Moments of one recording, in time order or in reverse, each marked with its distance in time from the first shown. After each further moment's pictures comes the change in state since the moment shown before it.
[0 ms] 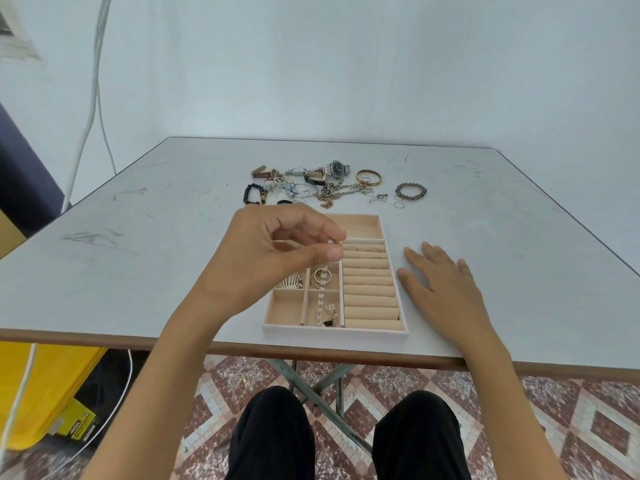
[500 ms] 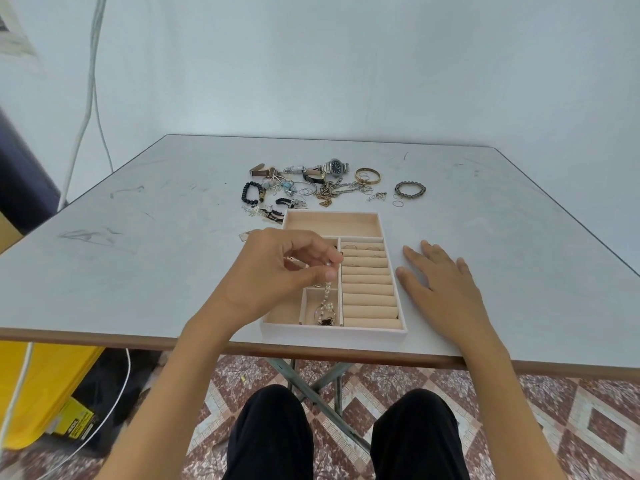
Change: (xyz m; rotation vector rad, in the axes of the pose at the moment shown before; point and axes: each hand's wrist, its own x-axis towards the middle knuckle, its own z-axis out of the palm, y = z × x) left_hand 0.002 -0.031 0.010 0.121 -0.067 -0.097; right_hand -0.002 -0.002 -0.003 0.019 -0.006 0.003
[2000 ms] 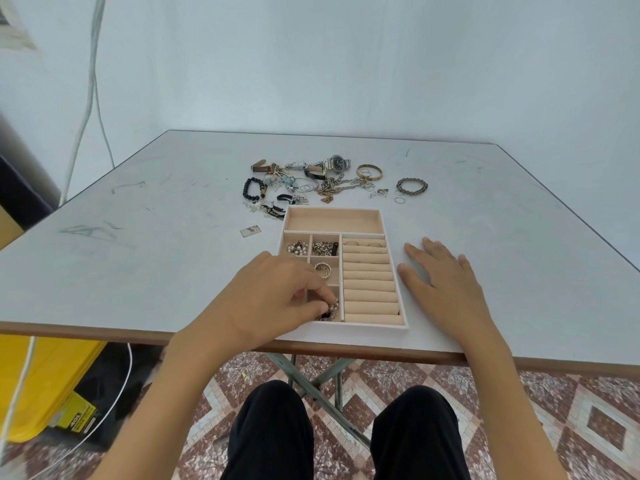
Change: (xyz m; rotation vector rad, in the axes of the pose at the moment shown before) left_hand -0.014 -0.020 -0.001 0.604 -0.209 0.190; right_hand 0.000 0.001 0.001 0.004 0.003 -0.003
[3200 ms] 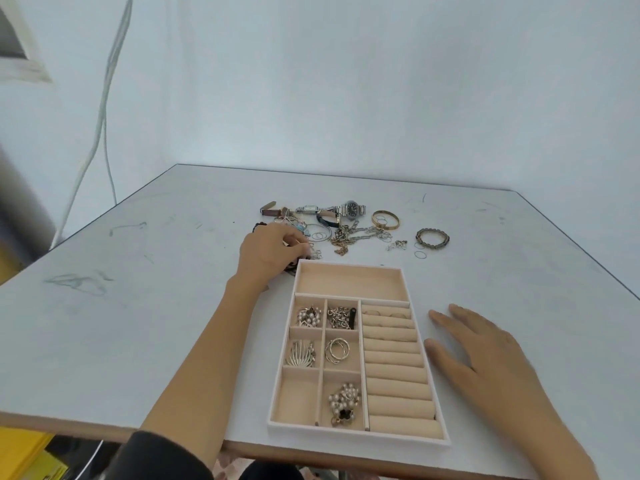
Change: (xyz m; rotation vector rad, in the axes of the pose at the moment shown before) left_hand 0.141 -0.145 0.004 -0.141 0.340 -0.477; right_hand 0.008 -0.007 -0.015 -0.090 -0.048 0.032
